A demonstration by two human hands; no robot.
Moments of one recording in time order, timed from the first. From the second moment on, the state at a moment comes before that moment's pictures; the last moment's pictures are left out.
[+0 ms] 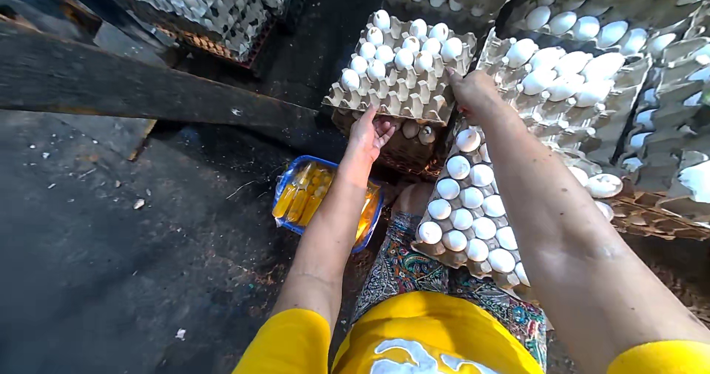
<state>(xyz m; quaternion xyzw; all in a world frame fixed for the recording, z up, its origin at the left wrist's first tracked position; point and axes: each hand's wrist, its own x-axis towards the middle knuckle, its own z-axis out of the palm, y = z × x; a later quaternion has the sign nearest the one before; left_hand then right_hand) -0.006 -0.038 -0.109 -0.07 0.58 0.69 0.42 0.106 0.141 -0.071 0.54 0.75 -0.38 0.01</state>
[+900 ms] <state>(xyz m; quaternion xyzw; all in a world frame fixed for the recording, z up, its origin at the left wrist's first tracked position) -0.053 -0.049 -0.134 0.01 0.57 0.74 0.35 0.089 0.156 -0.095 0.57 0.69 -0.45 -0.01</state>
